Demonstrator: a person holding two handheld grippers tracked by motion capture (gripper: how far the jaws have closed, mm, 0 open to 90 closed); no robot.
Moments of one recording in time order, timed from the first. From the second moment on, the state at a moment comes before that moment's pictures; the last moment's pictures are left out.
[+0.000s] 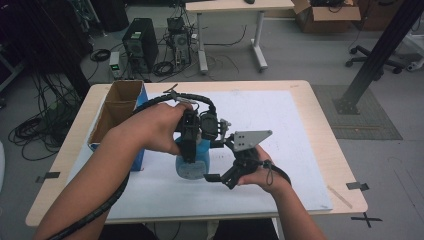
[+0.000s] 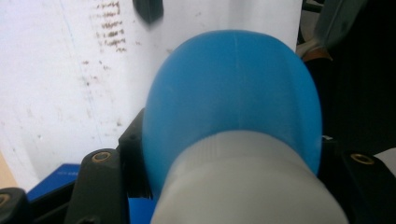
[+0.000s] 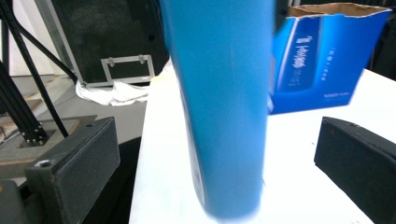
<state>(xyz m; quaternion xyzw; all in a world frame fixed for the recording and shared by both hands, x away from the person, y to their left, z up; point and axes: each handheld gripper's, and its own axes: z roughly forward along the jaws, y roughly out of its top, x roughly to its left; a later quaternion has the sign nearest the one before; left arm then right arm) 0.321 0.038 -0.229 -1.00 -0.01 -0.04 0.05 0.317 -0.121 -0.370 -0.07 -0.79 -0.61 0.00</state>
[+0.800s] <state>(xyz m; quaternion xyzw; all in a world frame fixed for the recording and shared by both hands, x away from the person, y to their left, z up) 0.351 0.071 -0.191 -0.98 -0.20 -0.05 0.05 0.324 -0.209 -0.334 -0.10 -0.83 -0.55 -0.07</state>
